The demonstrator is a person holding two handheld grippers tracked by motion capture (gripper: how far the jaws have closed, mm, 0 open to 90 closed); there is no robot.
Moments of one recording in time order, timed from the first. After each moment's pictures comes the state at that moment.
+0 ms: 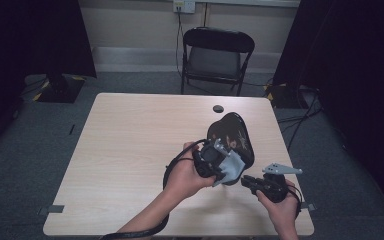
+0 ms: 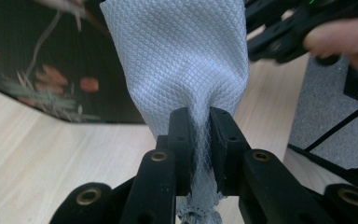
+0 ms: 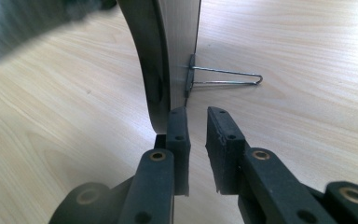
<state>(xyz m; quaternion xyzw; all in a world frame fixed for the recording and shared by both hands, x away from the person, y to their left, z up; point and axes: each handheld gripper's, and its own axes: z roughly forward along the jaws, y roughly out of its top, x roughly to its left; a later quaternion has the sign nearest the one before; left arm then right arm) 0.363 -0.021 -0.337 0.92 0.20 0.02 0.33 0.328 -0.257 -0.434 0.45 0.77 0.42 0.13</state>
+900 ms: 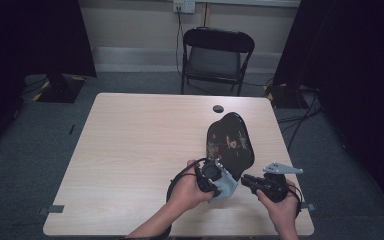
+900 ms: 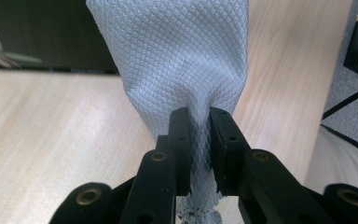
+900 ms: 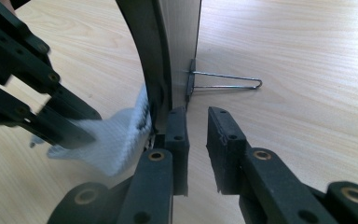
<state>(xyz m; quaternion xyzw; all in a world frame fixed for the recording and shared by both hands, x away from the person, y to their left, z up) 0.365 -0.028 -0.428 0.94 0.22 -0.03 0.26 0.328 -0.256 -0.432 0.45 0.77 0.43 0.13</state>
